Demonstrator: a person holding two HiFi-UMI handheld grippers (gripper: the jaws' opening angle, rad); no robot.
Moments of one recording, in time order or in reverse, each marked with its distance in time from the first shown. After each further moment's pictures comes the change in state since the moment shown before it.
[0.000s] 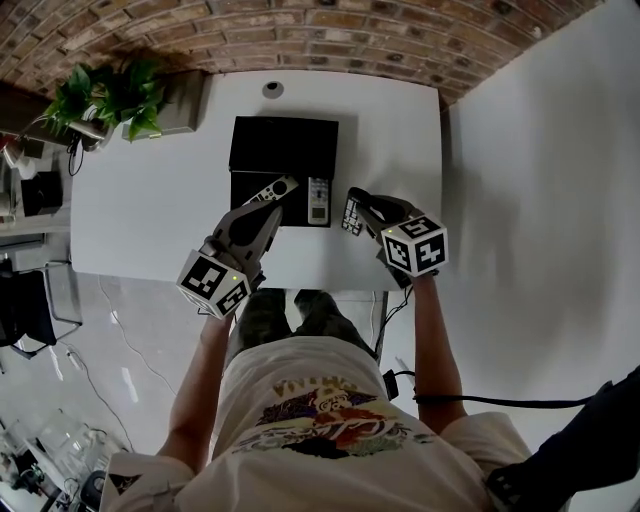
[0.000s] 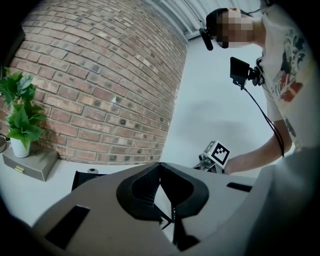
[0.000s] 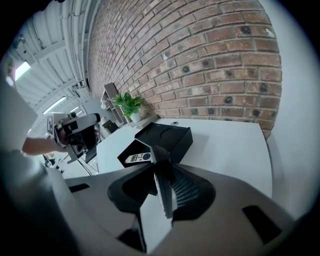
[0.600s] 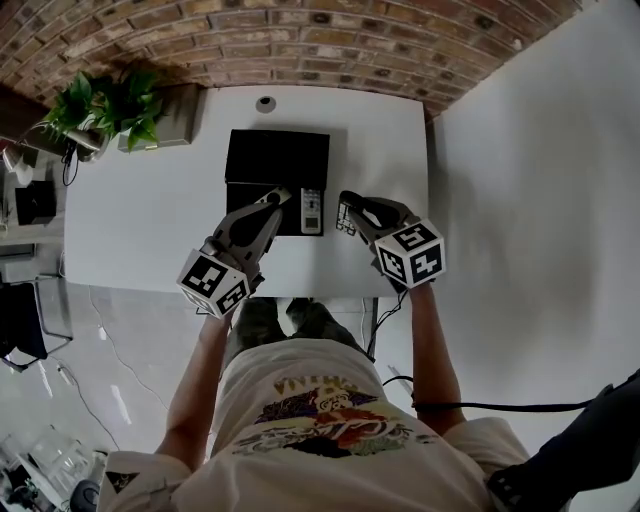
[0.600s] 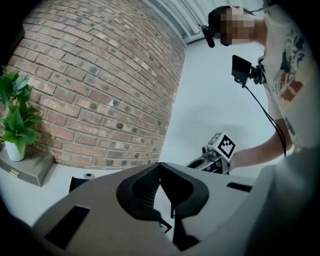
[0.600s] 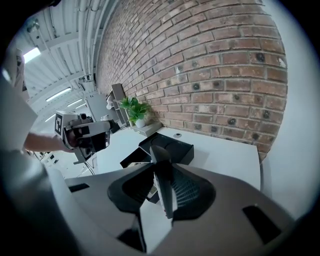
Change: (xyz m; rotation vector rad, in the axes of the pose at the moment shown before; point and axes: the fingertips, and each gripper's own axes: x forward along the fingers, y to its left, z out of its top) left arm 0.005 0.000 0.014 0.007 -0.036 -0.032; right arm -0.027 0.023 0.041 -0.128 -0.055 -0.039
